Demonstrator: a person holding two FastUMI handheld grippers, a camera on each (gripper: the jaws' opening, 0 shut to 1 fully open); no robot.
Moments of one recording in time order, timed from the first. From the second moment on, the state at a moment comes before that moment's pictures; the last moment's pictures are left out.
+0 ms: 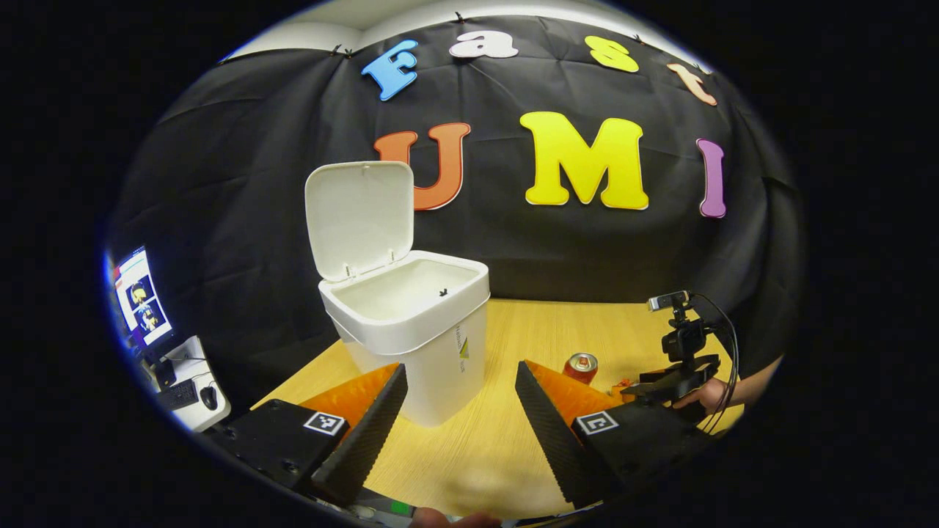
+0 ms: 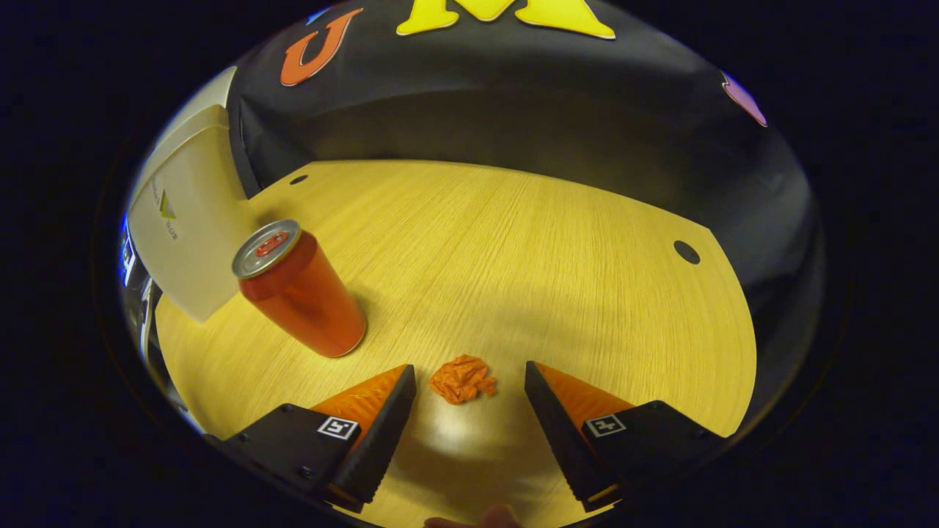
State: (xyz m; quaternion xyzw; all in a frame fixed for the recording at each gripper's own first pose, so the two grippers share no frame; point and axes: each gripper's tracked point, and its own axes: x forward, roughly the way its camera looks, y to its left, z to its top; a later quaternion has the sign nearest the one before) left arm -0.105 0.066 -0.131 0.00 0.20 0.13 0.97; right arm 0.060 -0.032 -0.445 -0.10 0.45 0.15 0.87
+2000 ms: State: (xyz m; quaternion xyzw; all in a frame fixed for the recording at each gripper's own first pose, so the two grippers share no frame) left arm -0.099 0.069 -0.144 -0.01 0.20 0.08 0.98; right arm 0.031 0.086 -0.169 0.00 0.32 0.27 0.91
